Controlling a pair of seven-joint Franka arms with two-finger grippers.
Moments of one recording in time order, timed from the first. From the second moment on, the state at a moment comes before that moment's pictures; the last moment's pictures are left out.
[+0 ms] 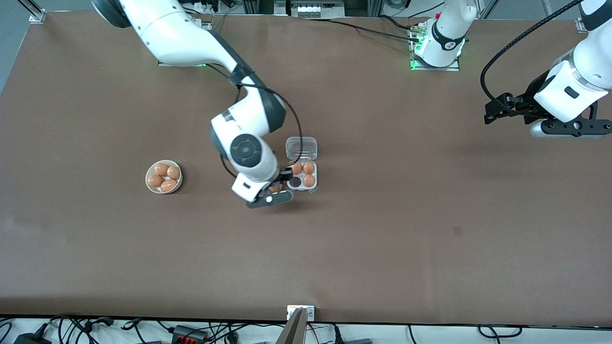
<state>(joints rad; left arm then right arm) 0.01 0.02 -0.11 -1.61 -0.05 1.55 -0.13 0.53 0.82 0.13 -1.26 -0.02 2.04 0.45</state>
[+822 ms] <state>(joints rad) 0.01 0.02 -0.11 -1.61 -0.05 1.55 -0.13 0.59 0.88 0.13 -1.26 0.01 2.10 0.57</state>
